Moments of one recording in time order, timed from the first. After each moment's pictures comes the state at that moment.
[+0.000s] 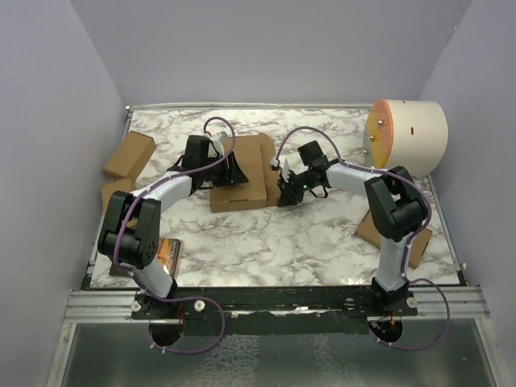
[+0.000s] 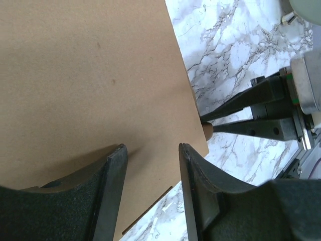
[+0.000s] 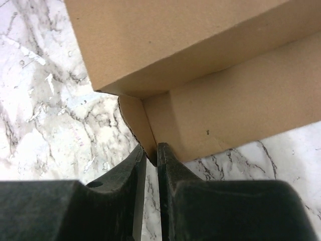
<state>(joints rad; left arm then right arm) -0.26 1.66 0.98 -0.04 0.55 -0.44 0.47 1.97 1.23 -0.30 -0.74 -0.53</state>
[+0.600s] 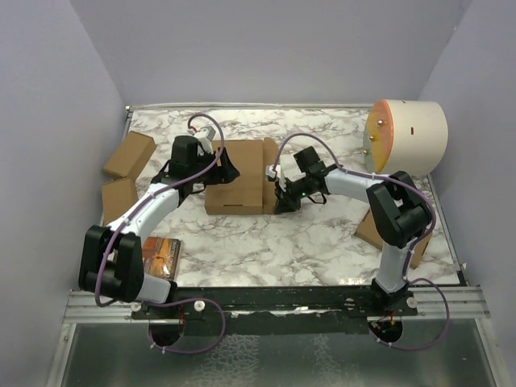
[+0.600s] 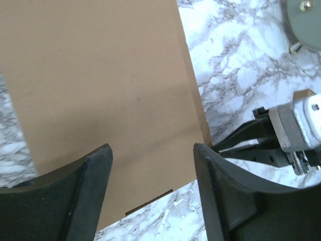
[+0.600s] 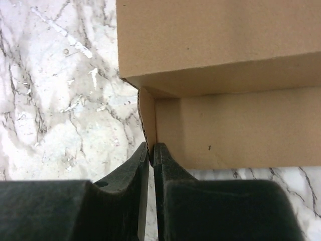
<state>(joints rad) -0.26 1.44 0.94 -0.11 0.39 -0.40 0.51 1.91 1.15 -0.29 -0.80 -0.65</state>
